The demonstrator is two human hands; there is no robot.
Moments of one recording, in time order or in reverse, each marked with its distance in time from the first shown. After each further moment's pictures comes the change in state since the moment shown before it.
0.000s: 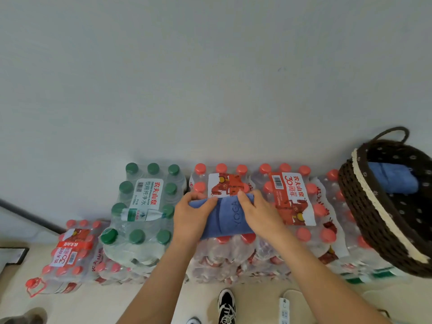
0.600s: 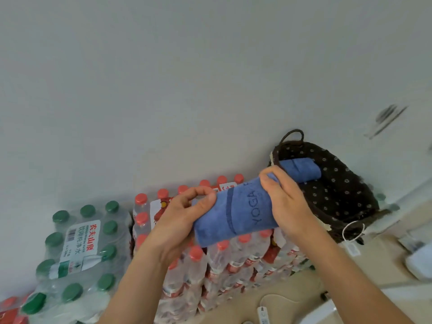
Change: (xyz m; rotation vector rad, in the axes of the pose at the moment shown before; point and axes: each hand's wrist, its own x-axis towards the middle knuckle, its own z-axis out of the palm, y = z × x) left_hand -0.062 0.093 0.040 -0.346 -0.805 0.028; right_hand -0.097 0.028 -0.135 0.482 0.452 -0.352
